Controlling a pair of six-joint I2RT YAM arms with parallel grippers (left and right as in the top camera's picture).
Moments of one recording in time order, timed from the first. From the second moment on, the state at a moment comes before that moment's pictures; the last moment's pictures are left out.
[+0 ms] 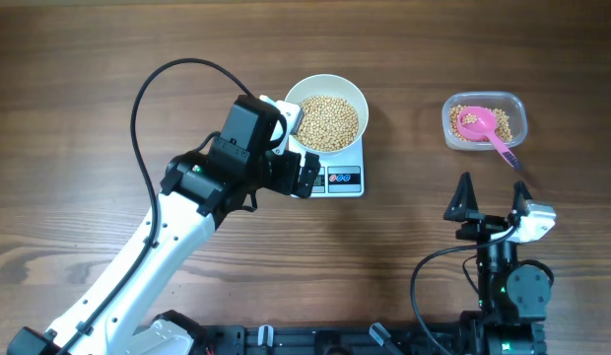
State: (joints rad) left arm -0.51 1.34 1.13 -0.74 0.15 -0.20; right arm 0.00 0.02 0.03 0.03 0.08 0.21
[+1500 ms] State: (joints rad) left arm -0.51 1.34 1.13 -0.74 0.15 -0.20; right arm 0.00 0.02 0.01 0.00 -0.02 -0.05
